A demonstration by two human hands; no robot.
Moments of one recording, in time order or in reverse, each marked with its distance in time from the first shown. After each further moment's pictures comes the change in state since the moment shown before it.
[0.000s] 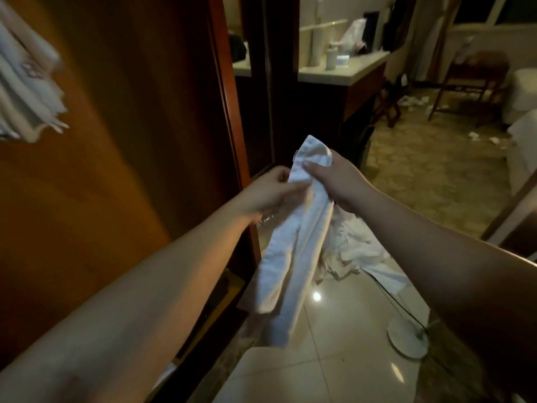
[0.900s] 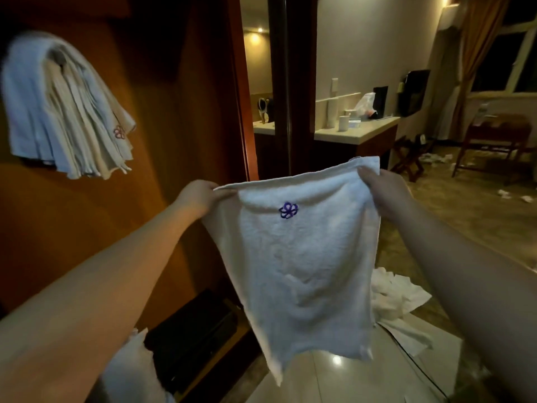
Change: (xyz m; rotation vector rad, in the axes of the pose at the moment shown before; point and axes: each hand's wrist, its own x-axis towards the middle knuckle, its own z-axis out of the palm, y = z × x) left_hand -0.085 0.058 -0.090 0.690 0.580 -0.111; right_hand -0.047 -0.061 -0.119 0.122 0.288 0.070
